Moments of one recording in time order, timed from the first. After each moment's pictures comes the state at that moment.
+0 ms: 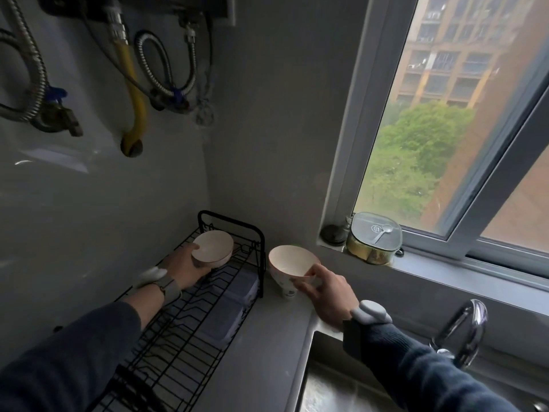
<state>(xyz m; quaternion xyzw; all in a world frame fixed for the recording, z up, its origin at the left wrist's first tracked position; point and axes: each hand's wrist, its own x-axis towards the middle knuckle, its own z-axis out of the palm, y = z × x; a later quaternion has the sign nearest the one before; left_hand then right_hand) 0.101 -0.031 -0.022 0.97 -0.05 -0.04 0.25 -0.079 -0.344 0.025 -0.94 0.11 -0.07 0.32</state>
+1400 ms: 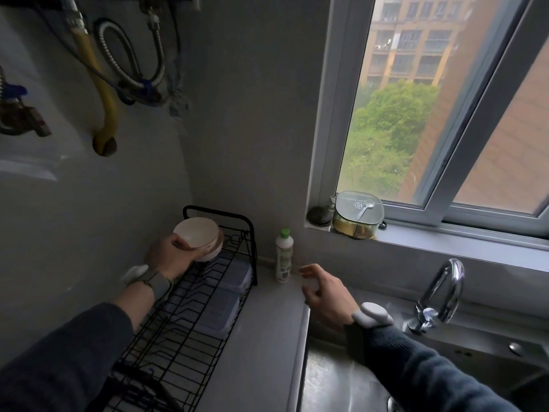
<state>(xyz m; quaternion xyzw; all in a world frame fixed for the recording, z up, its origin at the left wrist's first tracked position) 0.092 -0.032 -0.006 0.92 0.01 0.03 0.40 -0.118 -0.335 -0.008 -0.93 0.11 -0.05 0.34</state>
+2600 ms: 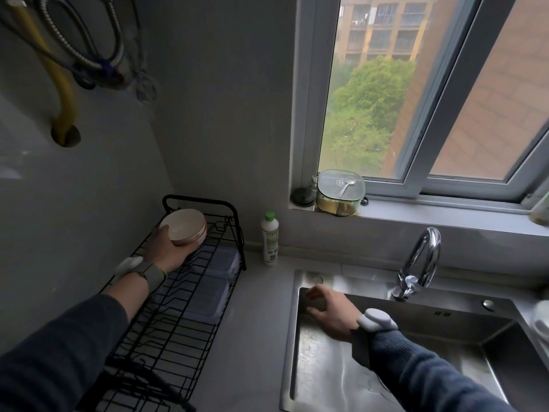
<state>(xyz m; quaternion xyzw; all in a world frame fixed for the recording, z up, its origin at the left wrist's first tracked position) 0.110 -0.043 -0.034 0.94 -0.04 -0.05 0.34 -0.170 -0.354 -0.062 -0.93 0.17 0.05 0.33</state>
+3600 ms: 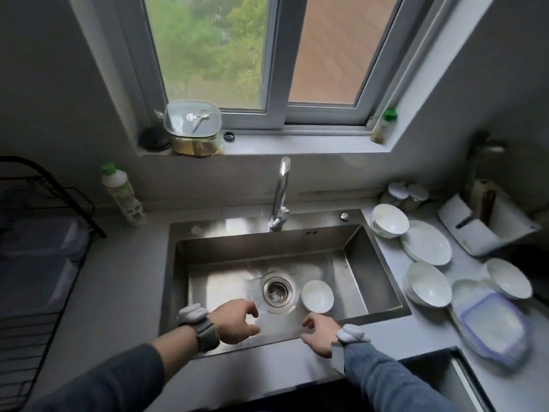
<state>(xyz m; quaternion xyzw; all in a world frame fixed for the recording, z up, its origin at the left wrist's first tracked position) -0.228 -0.333 -0.166 0.78 -0.45 -0.42 0.06 -0.436 -0.487 -0.195 -0.79 0.45 0.25 0.32</state>
